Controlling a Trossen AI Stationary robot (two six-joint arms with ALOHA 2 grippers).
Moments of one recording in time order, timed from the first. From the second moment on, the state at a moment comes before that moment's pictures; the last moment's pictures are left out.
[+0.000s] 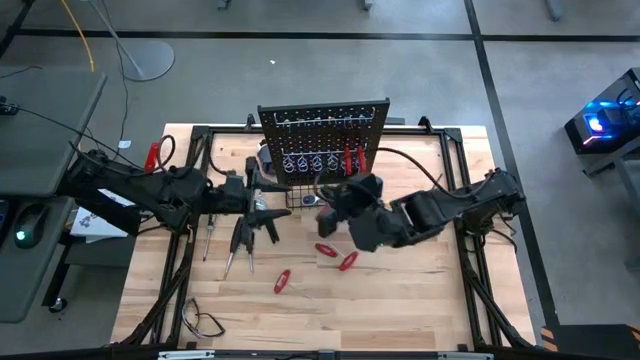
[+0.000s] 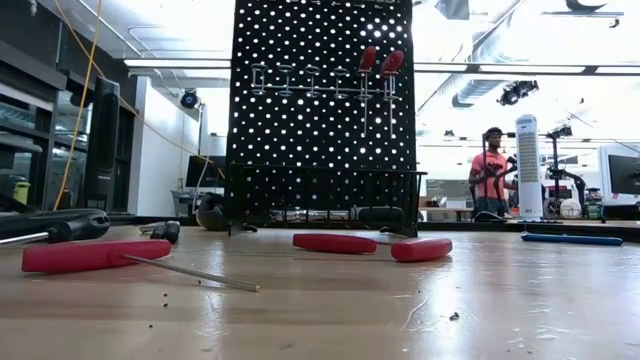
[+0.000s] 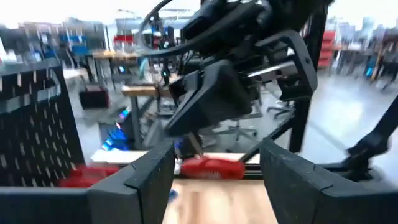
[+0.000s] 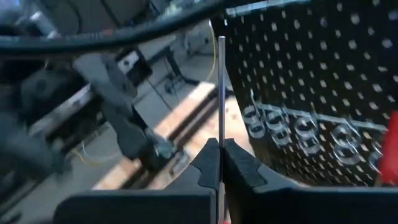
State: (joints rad) left arm -0.30 1.06 1.01 0.10 -0.33 0.05; right arm 0.38 1.78 1.98 -0.78 0.96 0.92
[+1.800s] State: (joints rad) left arm -0.27 1.27 1.14 0.19 -0.70 0.08; right arm 0.29 1.83 1.97 -0.28 1.06 0.72
